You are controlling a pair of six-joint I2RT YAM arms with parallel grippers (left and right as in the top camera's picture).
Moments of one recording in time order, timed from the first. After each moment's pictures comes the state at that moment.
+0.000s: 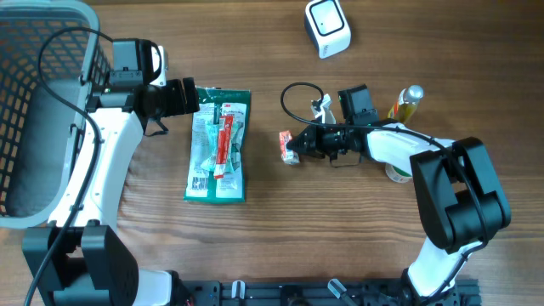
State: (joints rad) left arm 0.00 1.60 1.28 -0.73 0.04 -0.15; right arm 0.31 1.93 0.95 -0.09 -0.86 0.58
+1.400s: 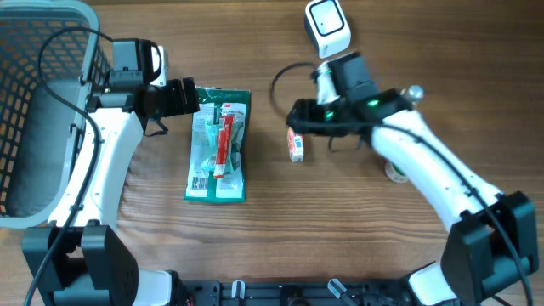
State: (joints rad) left arm 0.00 1.60 1.28 -0.73 0.04 -0.15; right arm 0.46 1.67 1.26 -0.65 -0.30 0.44
